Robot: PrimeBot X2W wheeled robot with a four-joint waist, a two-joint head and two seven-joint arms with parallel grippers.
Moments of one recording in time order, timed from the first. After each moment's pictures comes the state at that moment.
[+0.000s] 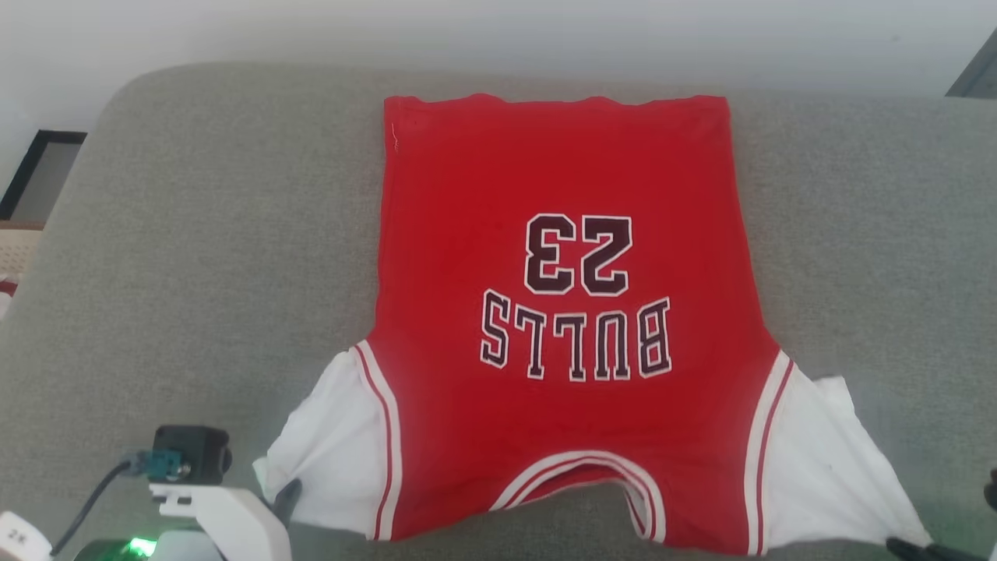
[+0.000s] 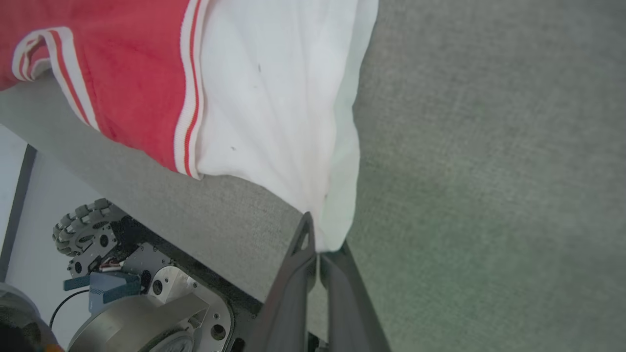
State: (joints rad) left arm 0.04 0.63 -0.36 -0.26 -0.77 0.36 0.49; right arm 0.16 -0.96 0.35 -0.07 1.08 0.13 0.34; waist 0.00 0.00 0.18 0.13
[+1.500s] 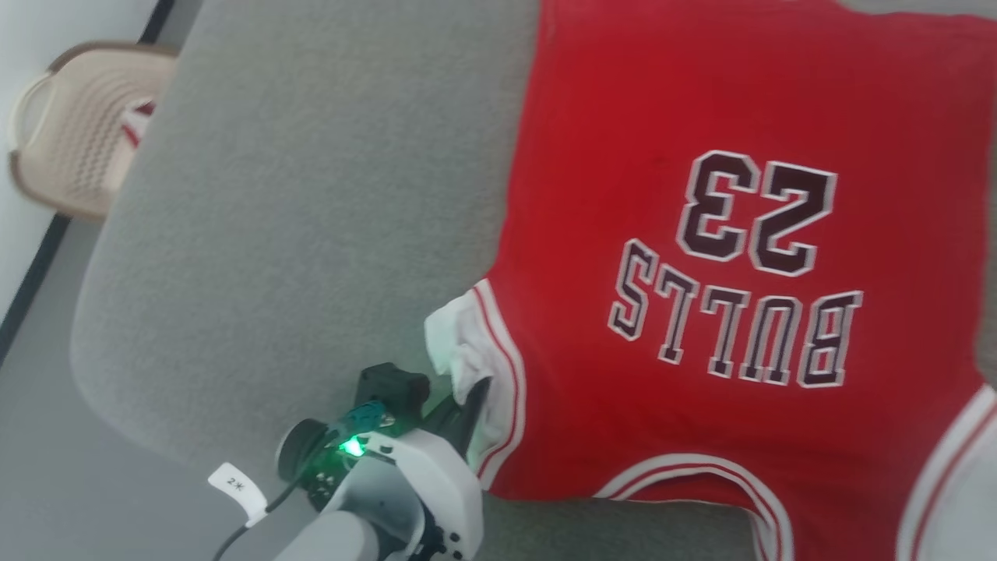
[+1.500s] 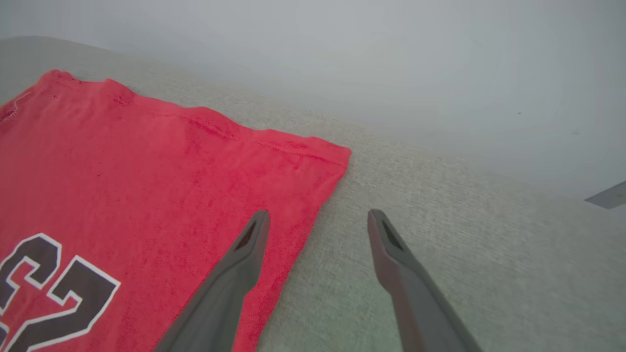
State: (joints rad) left arm -0.26 0.31 -0.62 0.03 -0.56 0.20 0.15; right arm -0.76 -0.70 0.18 0.40 0.64 0.13 0.45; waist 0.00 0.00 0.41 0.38
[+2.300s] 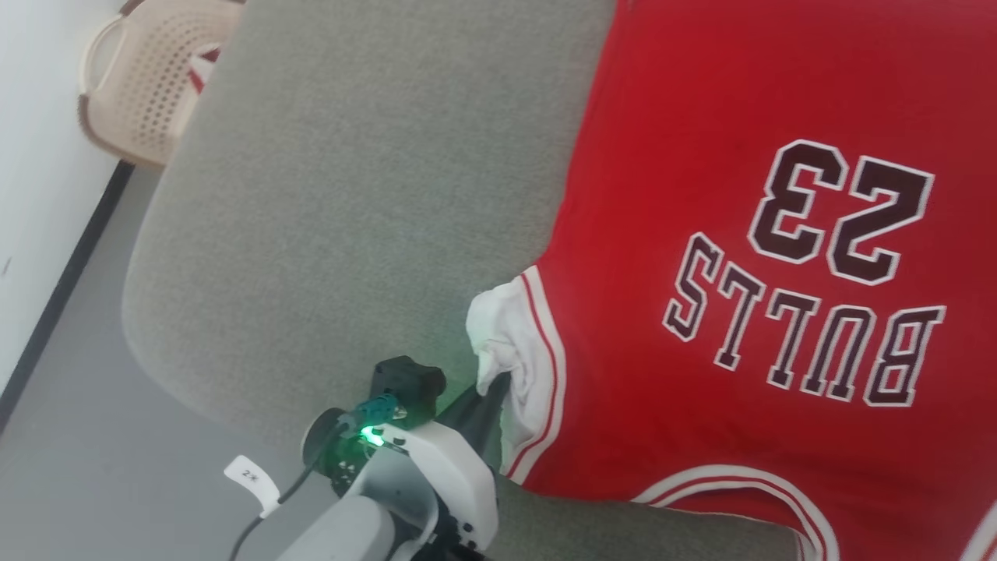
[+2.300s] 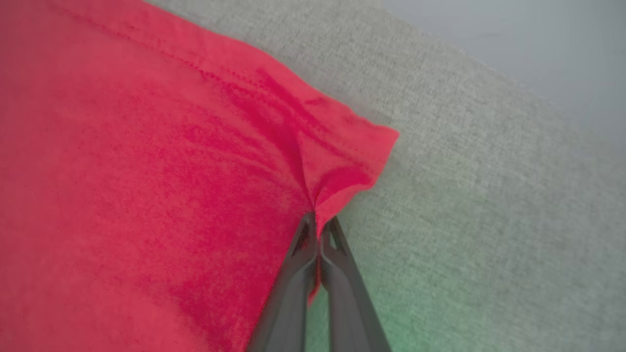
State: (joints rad) left arm -0.30 0.24 -0.64 0.14 -0.60 0.15 0.08; right arm -1.10 -0.73 0.39 0.80 0.59 0.13 0.78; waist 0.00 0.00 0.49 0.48
